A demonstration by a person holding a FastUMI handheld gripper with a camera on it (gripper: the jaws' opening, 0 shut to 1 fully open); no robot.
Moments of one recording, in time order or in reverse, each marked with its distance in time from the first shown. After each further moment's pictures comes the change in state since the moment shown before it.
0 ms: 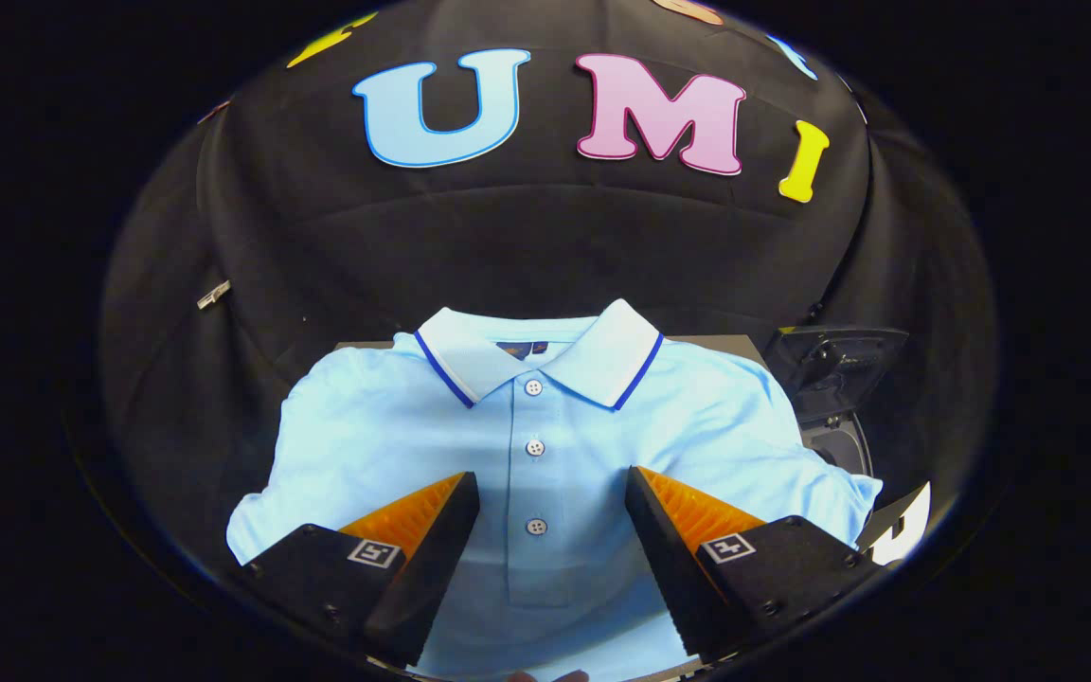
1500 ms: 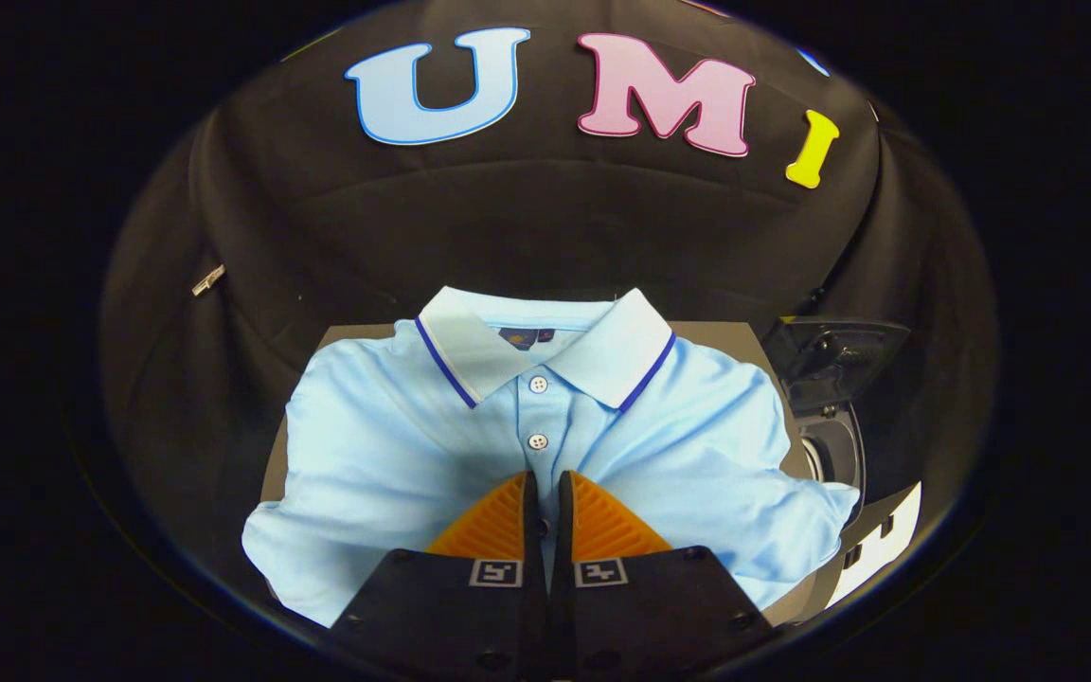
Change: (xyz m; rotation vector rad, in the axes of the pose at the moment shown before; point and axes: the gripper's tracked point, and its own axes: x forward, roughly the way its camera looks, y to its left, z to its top) arm 0.000 0.001 0.002 -0.023 0.079 -0.008
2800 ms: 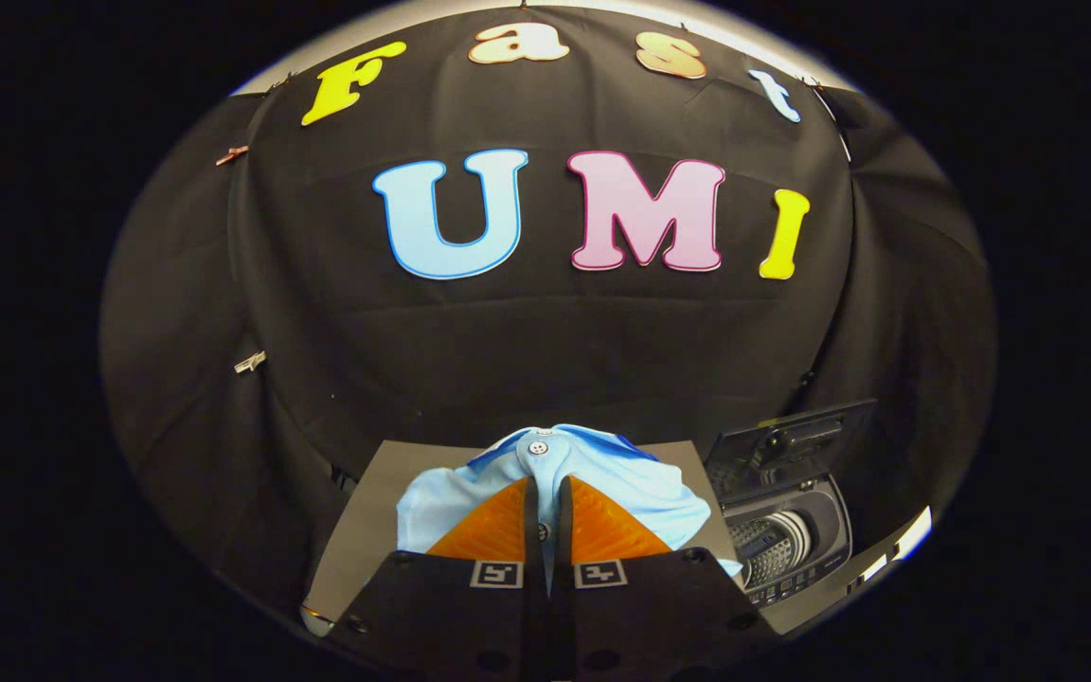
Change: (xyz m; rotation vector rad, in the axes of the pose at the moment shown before) arm -0.105 -0.028 0.082 0.031 -0.388 0.046
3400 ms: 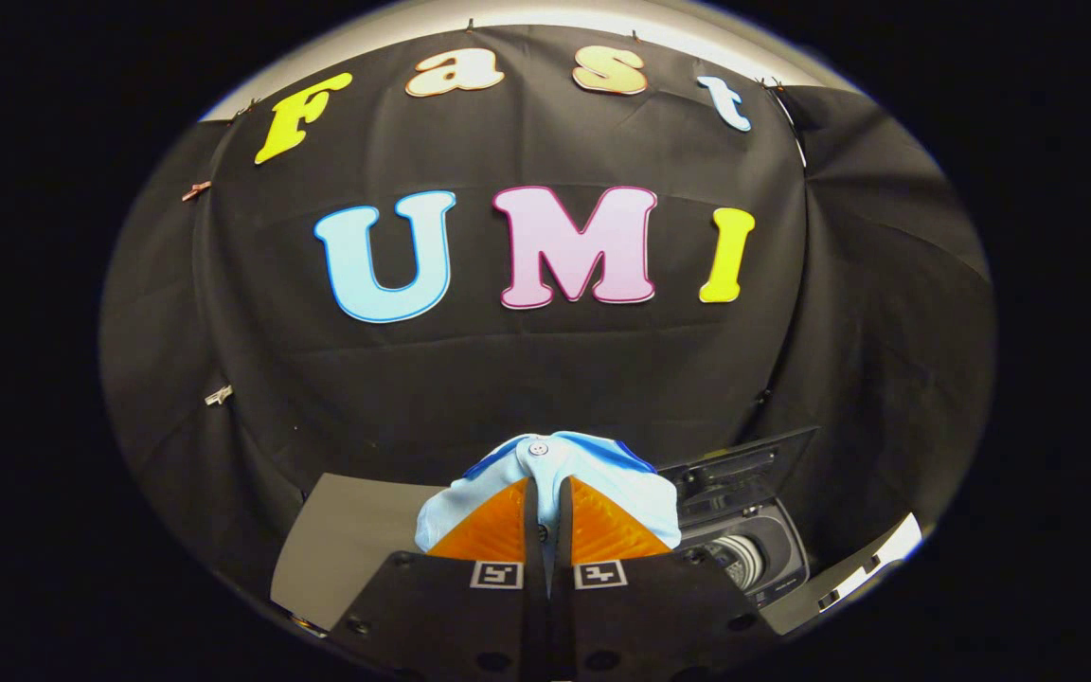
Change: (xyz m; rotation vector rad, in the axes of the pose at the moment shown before) arm -0.013 -0.117 0.050 0.025 -0.078 -0.083
